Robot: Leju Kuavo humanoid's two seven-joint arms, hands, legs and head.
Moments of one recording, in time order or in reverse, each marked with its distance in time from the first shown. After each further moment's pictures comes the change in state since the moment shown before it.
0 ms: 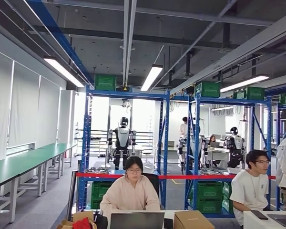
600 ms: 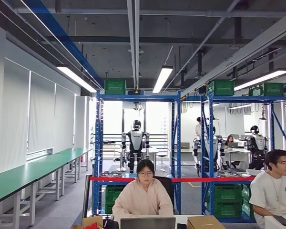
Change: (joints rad) left arm -0.004 -0.006 0.000 0.000 -0.001 0.000 -0.001; right arm -0.001 -0.011 -0.006 0.003 -0.003 0.006 0.003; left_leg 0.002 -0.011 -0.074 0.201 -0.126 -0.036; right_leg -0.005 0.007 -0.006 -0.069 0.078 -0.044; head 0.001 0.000
